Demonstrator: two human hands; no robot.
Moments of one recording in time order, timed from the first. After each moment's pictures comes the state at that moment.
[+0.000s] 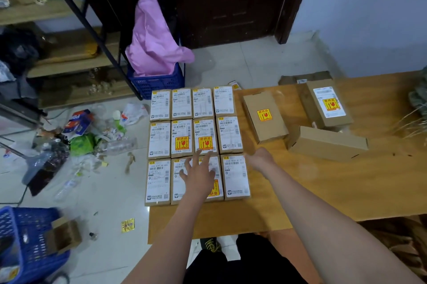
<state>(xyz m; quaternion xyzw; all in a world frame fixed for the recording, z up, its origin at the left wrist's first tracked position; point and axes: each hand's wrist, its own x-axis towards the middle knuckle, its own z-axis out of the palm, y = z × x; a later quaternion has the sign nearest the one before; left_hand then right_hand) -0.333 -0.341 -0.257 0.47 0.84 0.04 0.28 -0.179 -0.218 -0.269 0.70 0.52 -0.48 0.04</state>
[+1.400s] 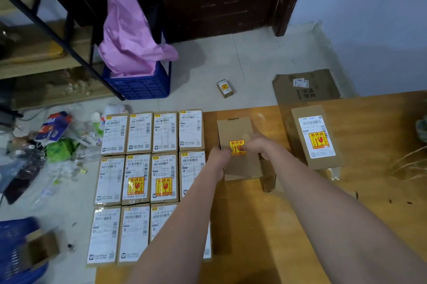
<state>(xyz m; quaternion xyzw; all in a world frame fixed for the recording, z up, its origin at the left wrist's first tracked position) -0.244 -0.079 -0.277 0.06 0.74 0.32 0.59 -0.144 0.004 -0.254 0.64 0.55 -0.51 0.15</state>
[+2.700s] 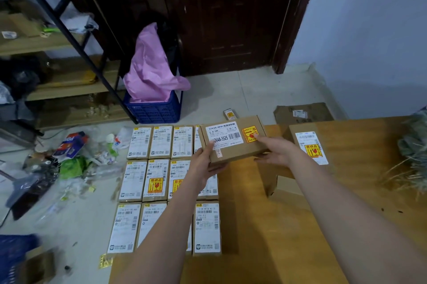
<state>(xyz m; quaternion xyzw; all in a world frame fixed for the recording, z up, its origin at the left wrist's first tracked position) -0.297 -0.160 -0.200 0.03 0.59 0.54 0.59 -0.112 -0.025 -0.184 0.60 0.30 -0.73 -0.13</state>
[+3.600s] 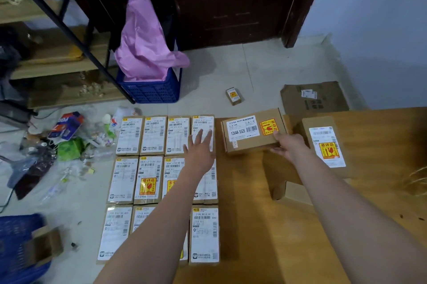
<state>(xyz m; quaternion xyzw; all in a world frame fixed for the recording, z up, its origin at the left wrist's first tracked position) -0.330 -0.101 -0.274 0.49 0.83 0.01 0.28 -0.109 0.032 -0.262 0.71 0.24 -0.63 -0.20</state>
